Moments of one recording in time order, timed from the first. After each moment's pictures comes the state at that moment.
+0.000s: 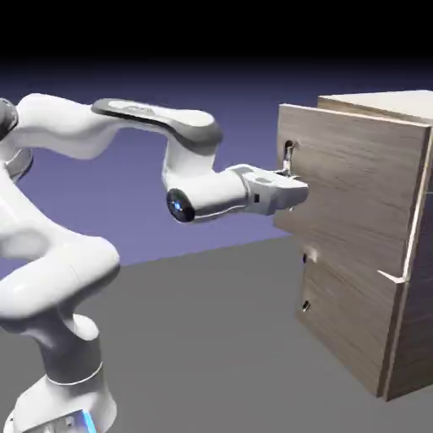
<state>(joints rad) -0.92 -0.98 0.81 -2.77 2.46 2.12 -1.17</state>
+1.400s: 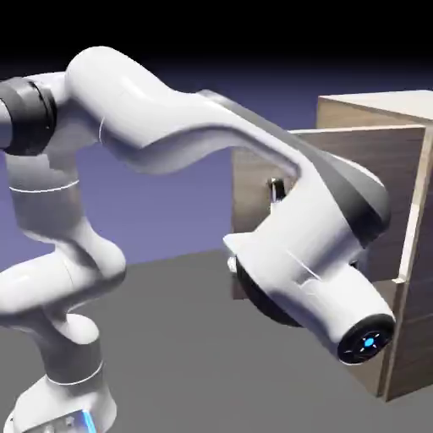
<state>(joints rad) -1.21 0.09 0.18 -2.00 0.99 0.82 -1.53</state>
